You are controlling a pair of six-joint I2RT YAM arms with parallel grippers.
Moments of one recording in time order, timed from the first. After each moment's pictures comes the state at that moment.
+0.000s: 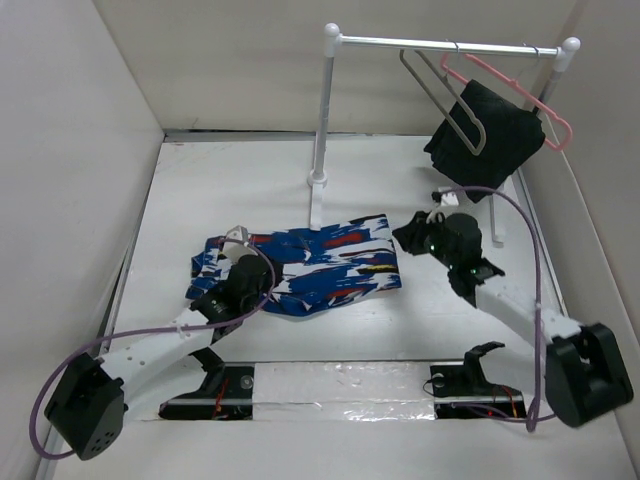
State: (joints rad) left arm -0.69 0.84 0.34 -0.03 -0.44 -0.96; right arm 0.32 1.22 0.59 0.28 -0.20 0.38
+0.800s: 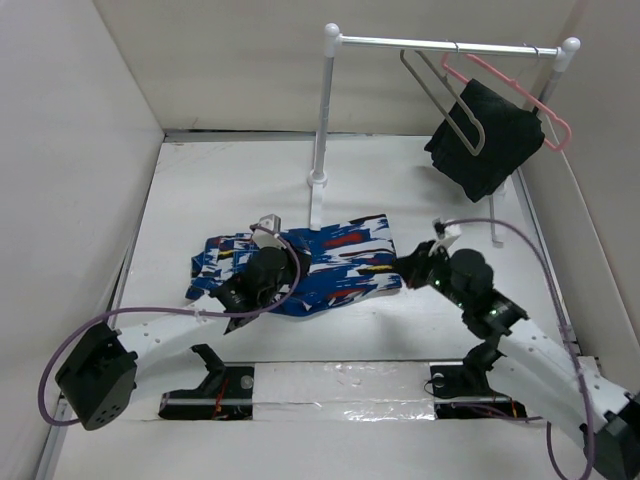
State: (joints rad) left arm -0.80 1.05 0.46 0.16 -0.33 -0.84; right arm 0.59 0.74 0.32 0.07 -0.08 0.52
